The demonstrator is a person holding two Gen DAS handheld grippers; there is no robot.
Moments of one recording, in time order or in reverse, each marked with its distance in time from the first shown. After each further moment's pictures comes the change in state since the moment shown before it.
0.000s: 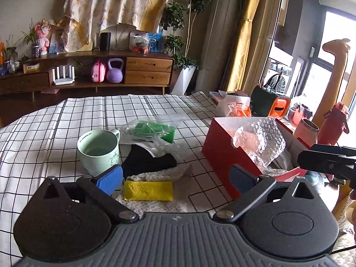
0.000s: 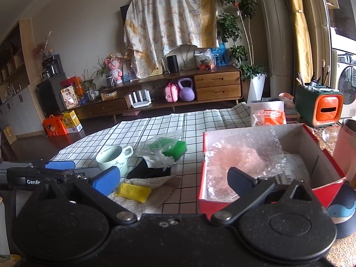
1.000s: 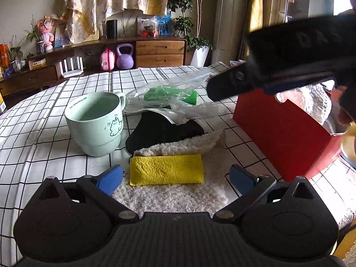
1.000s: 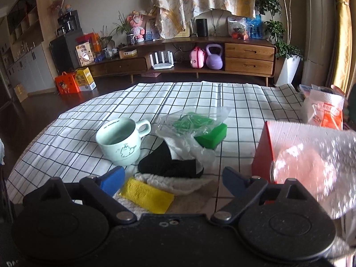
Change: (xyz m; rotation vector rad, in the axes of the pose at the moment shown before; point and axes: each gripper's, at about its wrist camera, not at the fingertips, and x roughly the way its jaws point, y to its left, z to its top) left arm 0.099 0.011 -0.051 0.060 0.074 0.092; right arm 0.147 0.045 0.018 -0.135 0.208 0.076
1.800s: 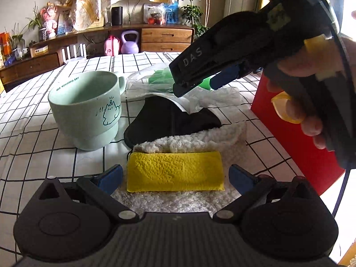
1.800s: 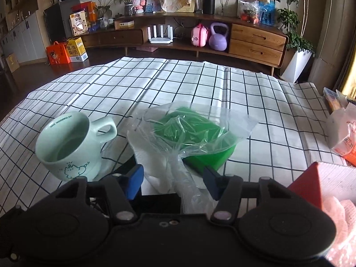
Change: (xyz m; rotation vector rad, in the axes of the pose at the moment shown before) left arm 0.045 0.012 -0.003 -0.035 0.050 0.021; right arm 0.130 -0.016 0.036 -0.087 0.141 -0.040
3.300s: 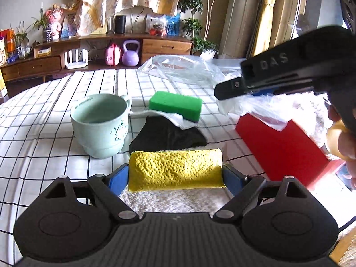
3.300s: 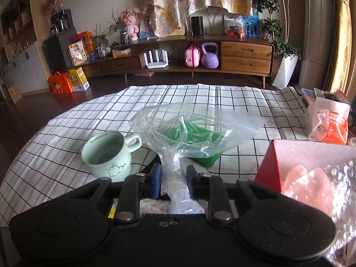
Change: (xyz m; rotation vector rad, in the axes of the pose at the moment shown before) left arm -0.061 -0.001 0.013 -0.052 -0.060 -0.041; right arm -0.106 0.008 -0.025 0.108 -0.135 0.027
